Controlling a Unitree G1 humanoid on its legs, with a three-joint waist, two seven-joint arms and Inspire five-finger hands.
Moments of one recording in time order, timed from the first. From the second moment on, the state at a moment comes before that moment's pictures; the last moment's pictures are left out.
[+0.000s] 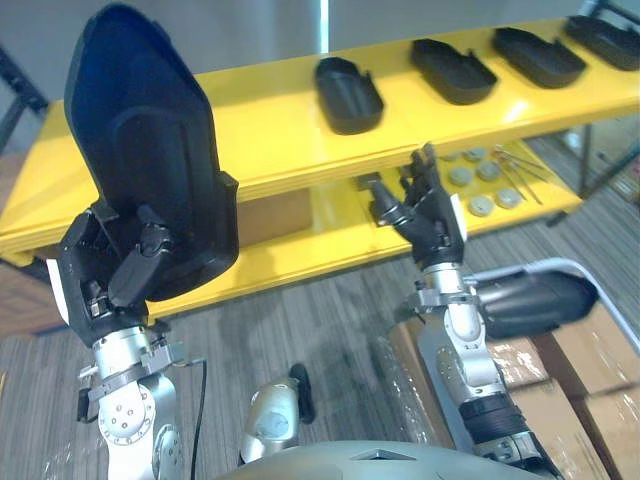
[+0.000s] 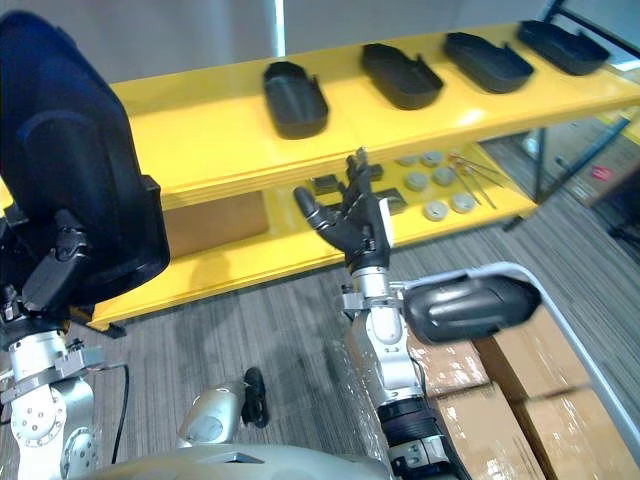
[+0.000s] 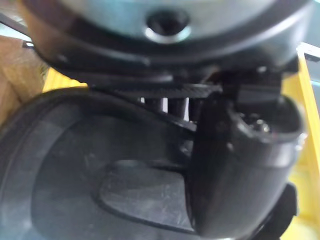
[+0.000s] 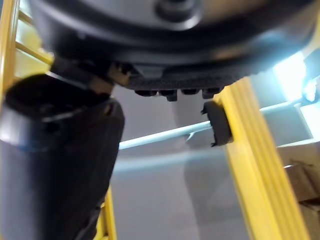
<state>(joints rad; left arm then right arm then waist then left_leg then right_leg) 0.35 0.11 0.24 -0.38 -0.30 -0.41 0.18 -0.10 -0.15 0.12 0.05 0.36 -0.43 -0.03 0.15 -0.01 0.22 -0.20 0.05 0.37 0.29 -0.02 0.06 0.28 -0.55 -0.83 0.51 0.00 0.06</state>
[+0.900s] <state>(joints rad) 0.20 0.13 0.15 -0.32 -0.34 -0.43 0.10 -0.04 -0.24 -0.29 -0.16 0.38 -0.51 -0.01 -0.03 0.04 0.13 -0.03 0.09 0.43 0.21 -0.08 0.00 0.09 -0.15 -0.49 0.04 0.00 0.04</state>
